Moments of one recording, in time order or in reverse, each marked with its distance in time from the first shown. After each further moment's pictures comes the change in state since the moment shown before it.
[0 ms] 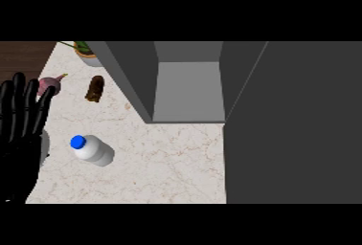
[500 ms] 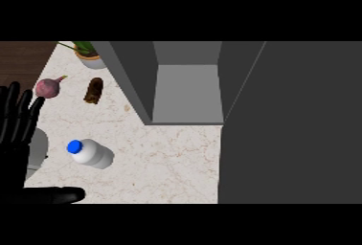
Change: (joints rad) left arm 0.060 0.011 0.074 -0.019 0.062 0.008 0.162; right arm 0.211 0.038 0.080 -0.153 -0.086 0.042 0.106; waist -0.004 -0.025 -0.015
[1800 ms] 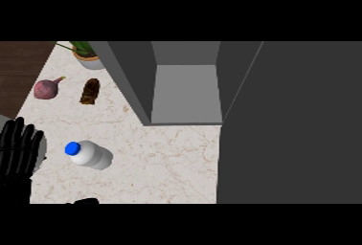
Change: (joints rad) left arm 0.222 -0.101 -0.058 -0.078 -0.146 0.081 0.078; right arm 0.469 0.014 0.161 -0.234 0.012 0.093 -0.028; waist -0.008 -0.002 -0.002
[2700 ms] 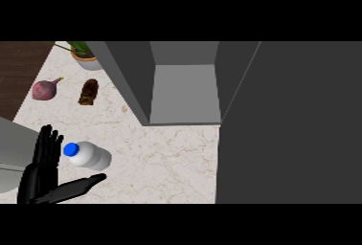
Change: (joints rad) left arm -0.101 -0.004 0.172 0.597 0.064 -0.040 -0.411; right arm 0.228 -0.037 0.068 -0.009 0.037 0.059 -0.205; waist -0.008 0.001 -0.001
